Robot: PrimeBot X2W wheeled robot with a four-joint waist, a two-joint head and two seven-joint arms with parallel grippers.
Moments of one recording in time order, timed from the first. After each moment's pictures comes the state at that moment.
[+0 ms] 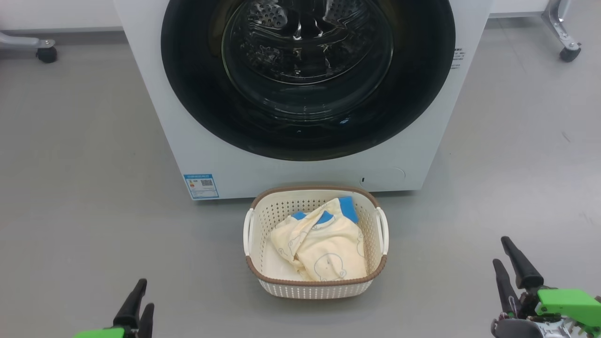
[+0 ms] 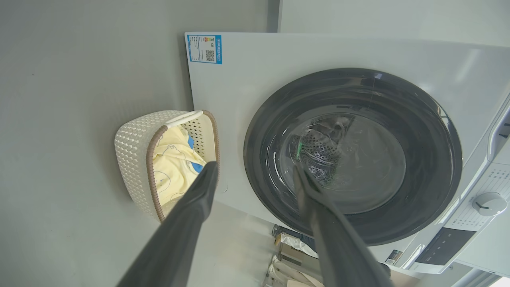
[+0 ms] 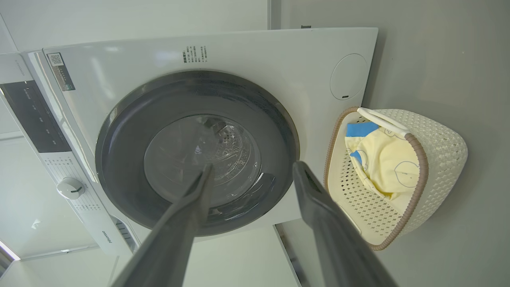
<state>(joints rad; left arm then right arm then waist) 0.00 0.03 0.06 0.34 -1.62 -0.12 0.10 0.01 -0.02 -0.12 0.33 1.62 0.13 0.10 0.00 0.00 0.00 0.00</state>
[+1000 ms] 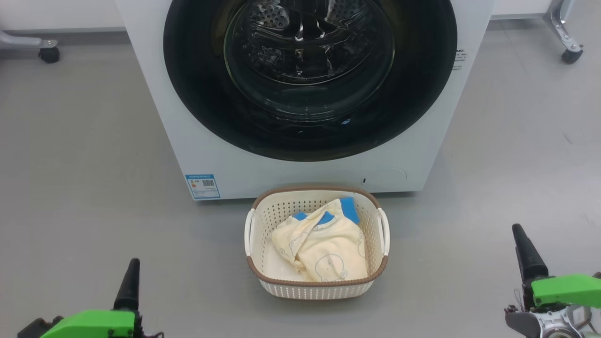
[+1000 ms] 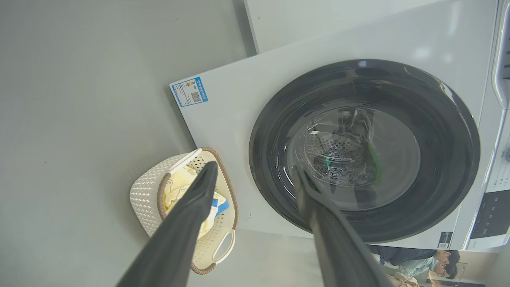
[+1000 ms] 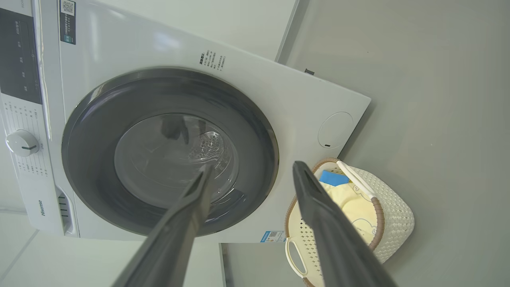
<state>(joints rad) -0.03 0.05 0.02 0.29 -1.36 -0.11 0.00 0.00 -0.03 -0.15 0.29 1.27 0.13 0.03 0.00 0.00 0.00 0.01</state>
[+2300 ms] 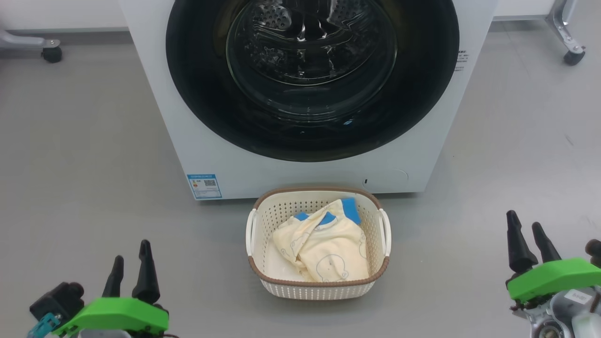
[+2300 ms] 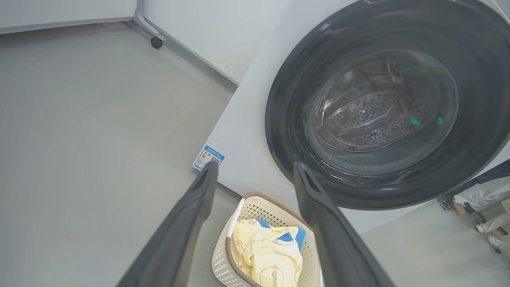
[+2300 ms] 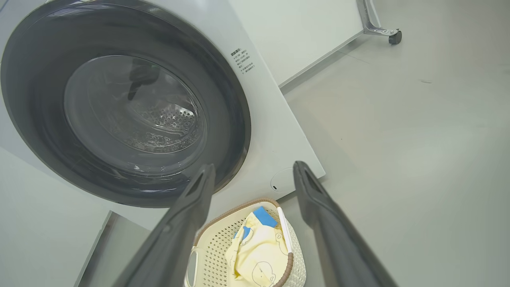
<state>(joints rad) -0.06 0.07 -0.04 0.25 -0.69 -0.10 -0.11 -0.01 -0.05 -0.14 0.21 0.62 0.13 -0.02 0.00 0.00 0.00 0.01</state>
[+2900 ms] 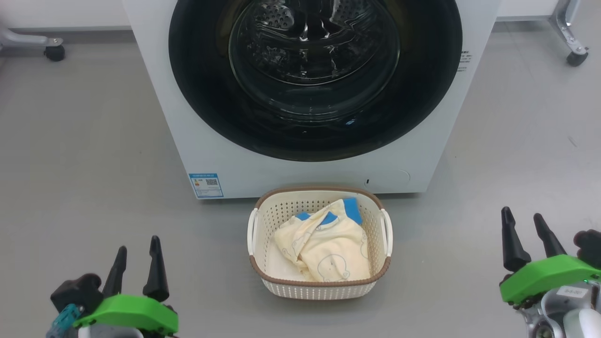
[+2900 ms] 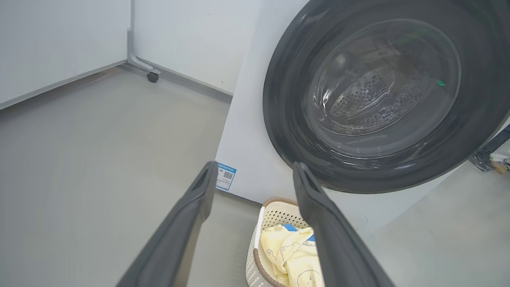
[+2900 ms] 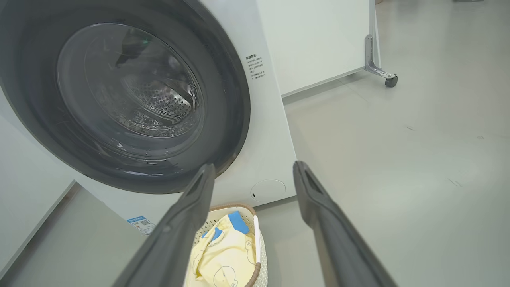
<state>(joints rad) -0.08 0.09 -0.09 0.28 -0.48 -0.09 -0.16 -0.01 -0.05 -0.13 0.18 0.38 0.13 -0.04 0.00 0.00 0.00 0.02</state>
